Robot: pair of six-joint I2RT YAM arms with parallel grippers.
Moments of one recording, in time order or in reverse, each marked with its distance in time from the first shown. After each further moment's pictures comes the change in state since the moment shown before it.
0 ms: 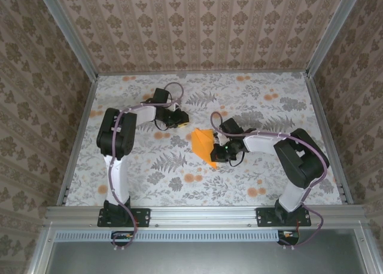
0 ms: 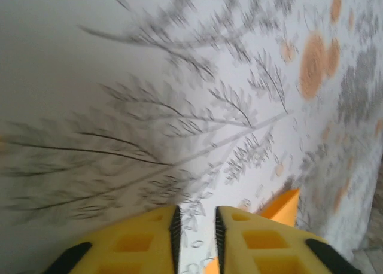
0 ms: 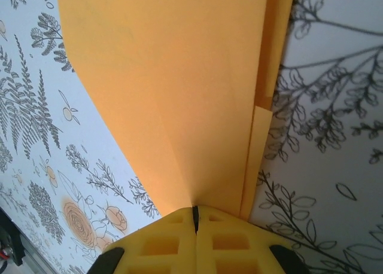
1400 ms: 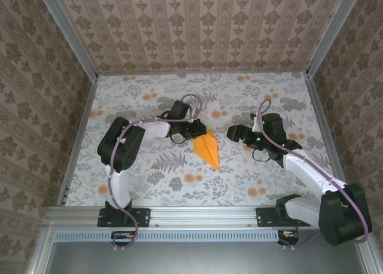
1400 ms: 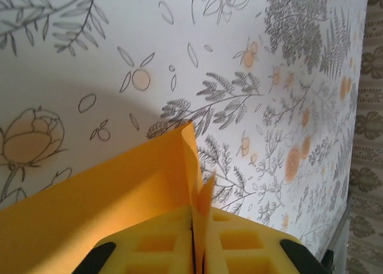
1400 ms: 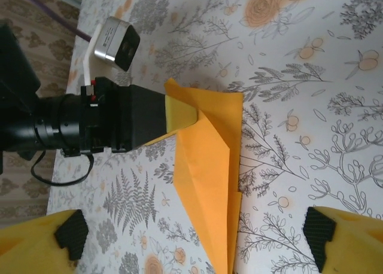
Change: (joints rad) left arm -0.254 -0.136 -0.212 0.274 -0.065 -0.237; right arm -0.307 -0.586 -0.239 0.196 -0.011 0.105
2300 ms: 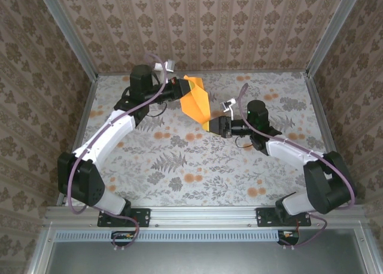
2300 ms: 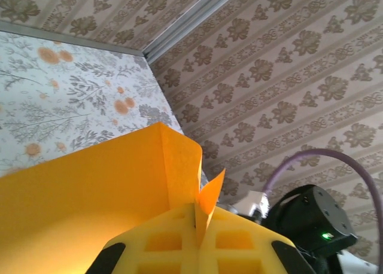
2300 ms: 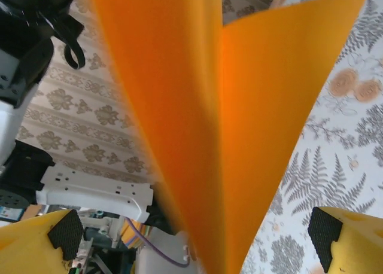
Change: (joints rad) left arm 0.145 -0.483 0.141 0.003 0.125 -0.037; right arm 0.146 0.307 0.150 0.591 -0.533 0.262
